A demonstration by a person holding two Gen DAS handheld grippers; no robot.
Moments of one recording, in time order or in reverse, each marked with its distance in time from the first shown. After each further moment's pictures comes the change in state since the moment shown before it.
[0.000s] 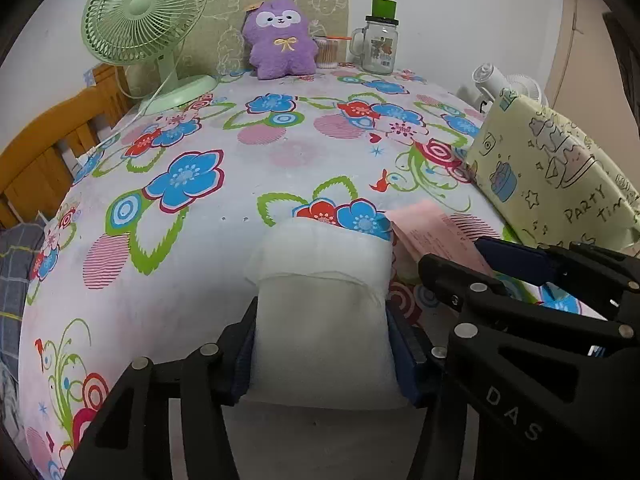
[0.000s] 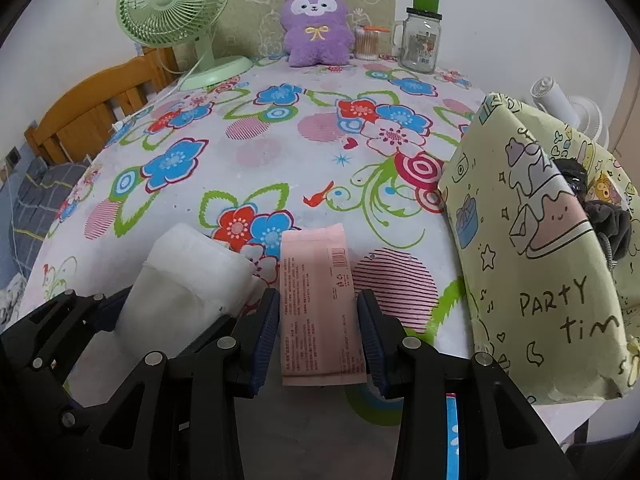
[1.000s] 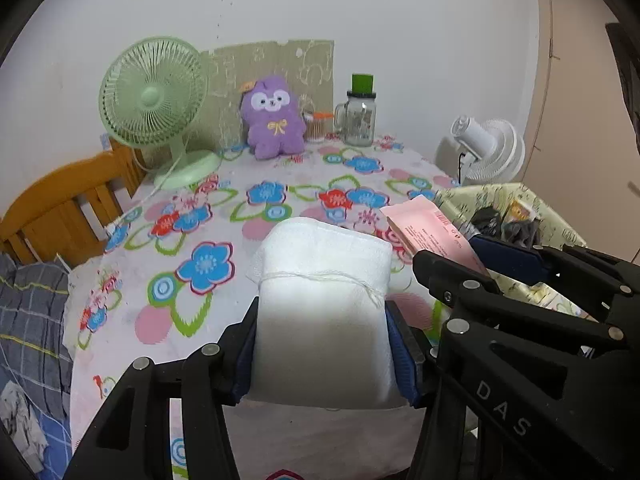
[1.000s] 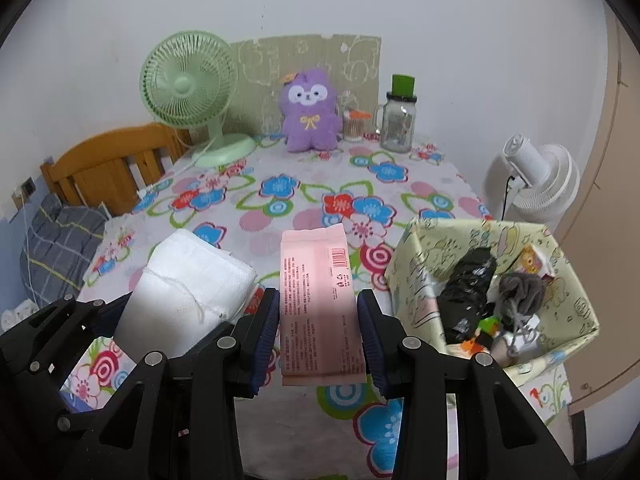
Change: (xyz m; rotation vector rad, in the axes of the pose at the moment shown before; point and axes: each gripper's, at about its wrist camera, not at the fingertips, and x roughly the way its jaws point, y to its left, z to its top) left arm -0.095 -0.029 0.038 0.029 -0.175 0.015; right arm -0.105 -0.013 0.024 0.000 -0.203 -0.006
